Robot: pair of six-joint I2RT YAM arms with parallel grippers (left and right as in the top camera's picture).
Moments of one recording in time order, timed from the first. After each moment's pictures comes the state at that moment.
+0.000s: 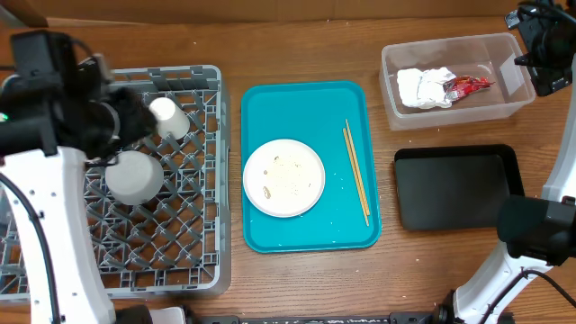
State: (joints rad) left arm 0.18 1.52 1.87 -1.48 0.23 -0.29; right arm -0.24 2.02 2.42 -1.46 0.02 0.90
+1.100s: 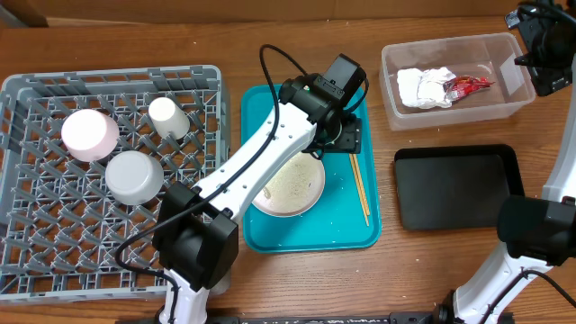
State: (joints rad) left arm -0.66 2.04 1.86 -1.05 0.17 -0.57; right arm -0.24 2.02 2.42 -1.46 0.02 0.90
